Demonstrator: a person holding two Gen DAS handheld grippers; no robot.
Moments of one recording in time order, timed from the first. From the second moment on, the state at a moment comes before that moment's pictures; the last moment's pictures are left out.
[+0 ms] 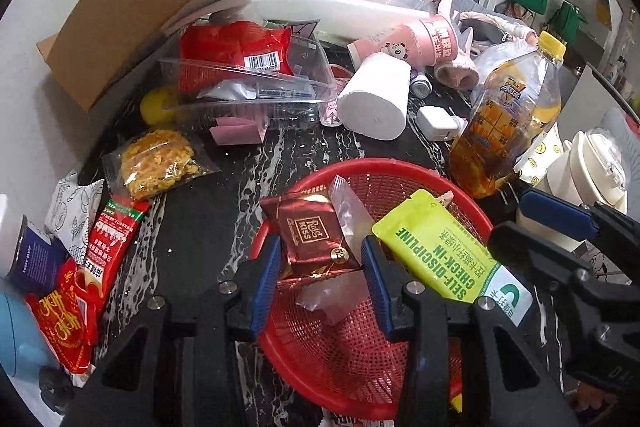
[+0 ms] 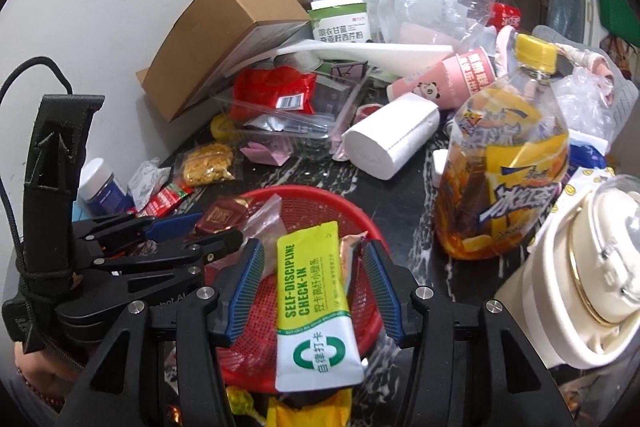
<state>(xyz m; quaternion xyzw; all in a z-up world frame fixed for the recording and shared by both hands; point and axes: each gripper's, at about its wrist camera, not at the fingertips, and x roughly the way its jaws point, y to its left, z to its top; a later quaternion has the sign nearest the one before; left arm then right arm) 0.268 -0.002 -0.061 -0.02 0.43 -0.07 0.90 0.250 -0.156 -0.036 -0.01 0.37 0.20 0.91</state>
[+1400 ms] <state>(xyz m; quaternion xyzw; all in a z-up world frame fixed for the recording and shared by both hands) 0.112 -0.023 0.060 0.03 0.32 -0.08 0.94 0.081 -0.178 0.072 -0.03 0.26 0.16 0.95</state>
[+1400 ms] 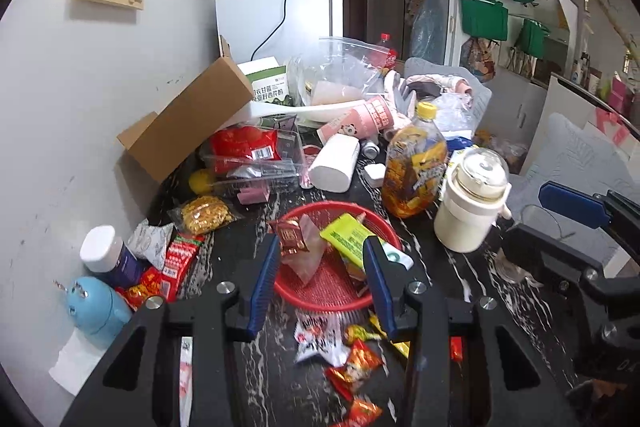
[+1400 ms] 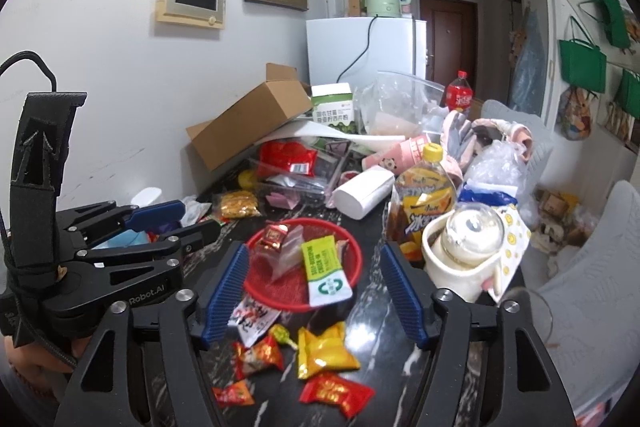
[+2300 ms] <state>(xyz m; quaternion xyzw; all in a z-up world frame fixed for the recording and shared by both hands) 0.023 -0.021 -0.001 0.02 0.36 -0.15 0.92 0.004 -0.190 -0.014 0.03 0.33 0.15 0.93</state>
